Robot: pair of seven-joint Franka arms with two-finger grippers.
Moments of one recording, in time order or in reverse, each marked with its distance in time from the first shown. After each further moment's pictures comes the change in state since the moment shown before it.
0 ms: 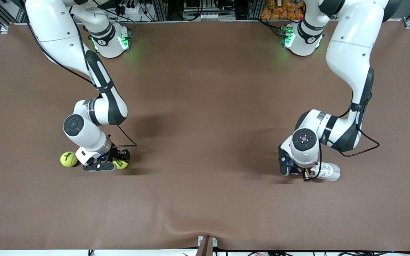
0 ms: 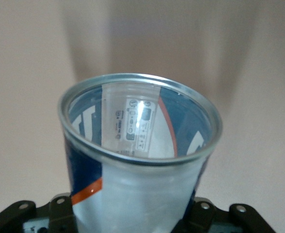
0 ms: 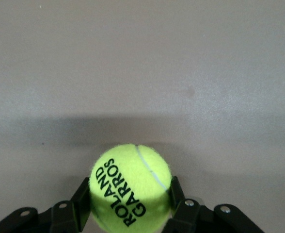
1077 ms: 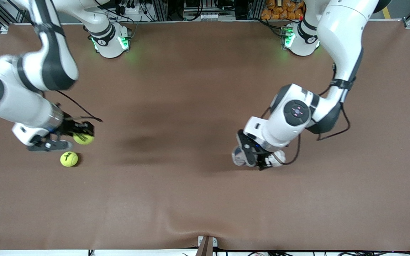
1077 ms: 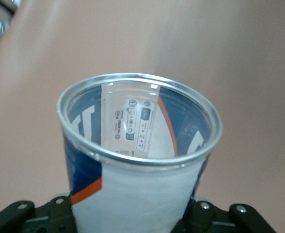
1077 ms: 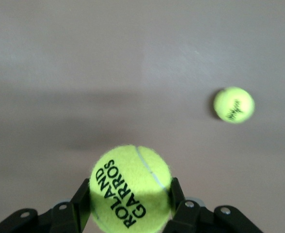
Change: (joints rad) left arm -0.008 -0.081 -0.260 0.076 -0.415 0.041 -0.272; right arm -0.062 -0.416 -0.044 0.158 -0.153 -0.790 -0.003
